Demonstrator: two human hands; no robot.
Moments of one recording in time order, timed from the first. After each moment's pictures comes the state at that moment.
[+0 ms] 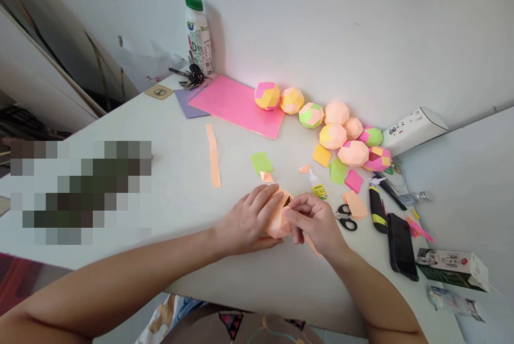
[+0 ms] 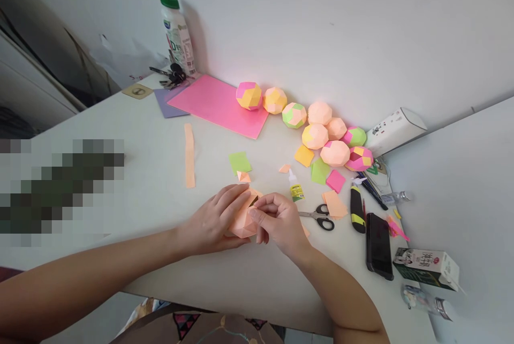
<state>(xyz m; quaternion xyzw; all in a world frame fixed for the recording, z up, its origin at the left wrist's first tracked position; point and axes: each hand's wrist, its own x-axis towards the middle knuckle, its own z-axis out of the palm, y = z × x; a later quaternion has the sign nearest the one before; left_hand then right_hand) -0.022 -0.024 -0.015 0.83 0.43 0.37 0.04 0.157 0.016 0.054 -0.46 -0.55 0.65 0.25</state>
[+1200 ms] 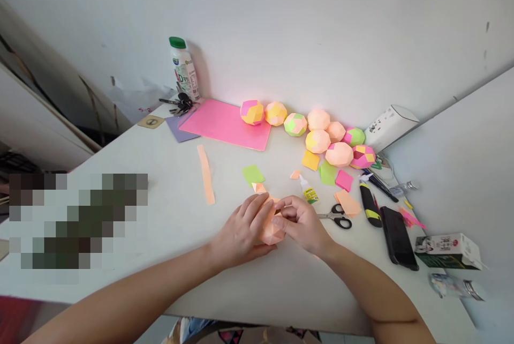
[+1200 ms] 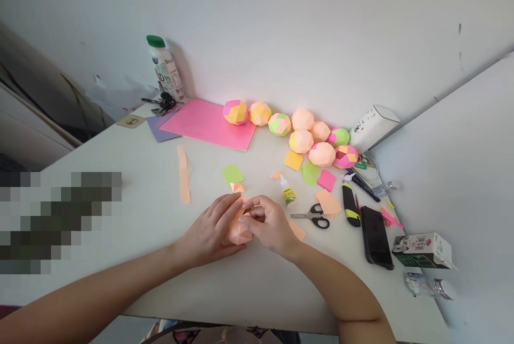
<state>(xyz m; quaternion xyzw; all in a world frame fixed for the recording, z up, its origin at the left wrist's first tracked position) -0.022 -0.026 -0.014 0.83 0.43 0.35 0.03 0.155 0.014 0.047 -0.44 -0.60 0.62 0.25</state>
